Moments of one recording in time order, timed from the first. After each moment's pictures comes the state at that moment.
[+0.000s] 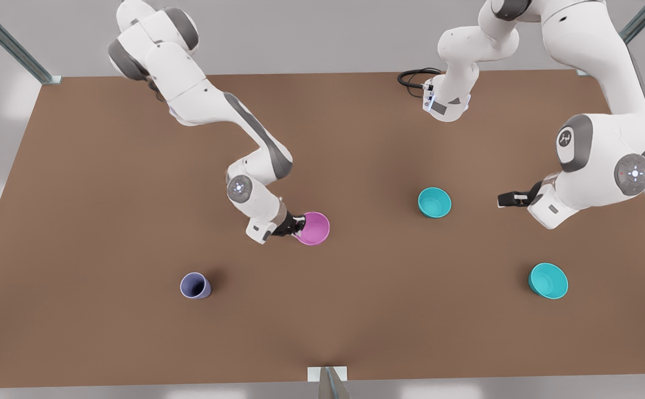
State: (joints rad) left arm 0.06 0.24 -0.07 -1.55 -0.05 1.56 0.01; right arm 0.49 0.66 0.18 -1.68 0.30 2.58 0.22
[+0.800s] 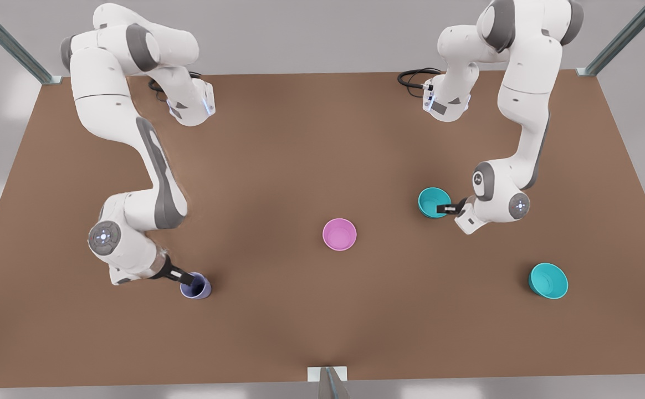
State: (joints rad) left arm -0.08 0.42 0.01 -2.18 -0.34 2.26 0.20; right arm -0.03 0.56 0.10 -1.51 0.00 2.11 0.49
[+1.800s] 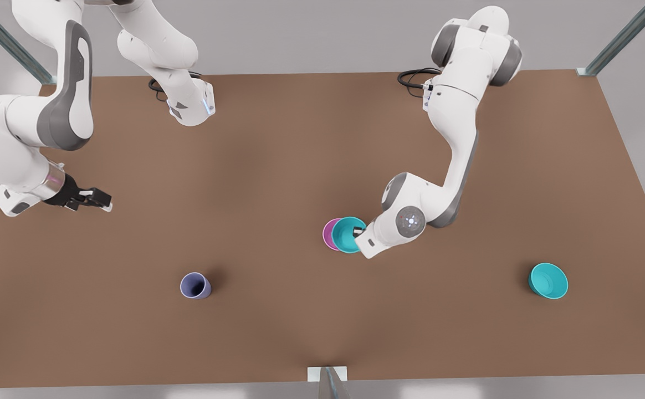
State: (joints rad) left arm -0.51 0.72 0.00 -1.38 -0.27 2.00 -0.24; right arm -0.21 0.07 0.10 -1.75 0.04 1.78 -0.07
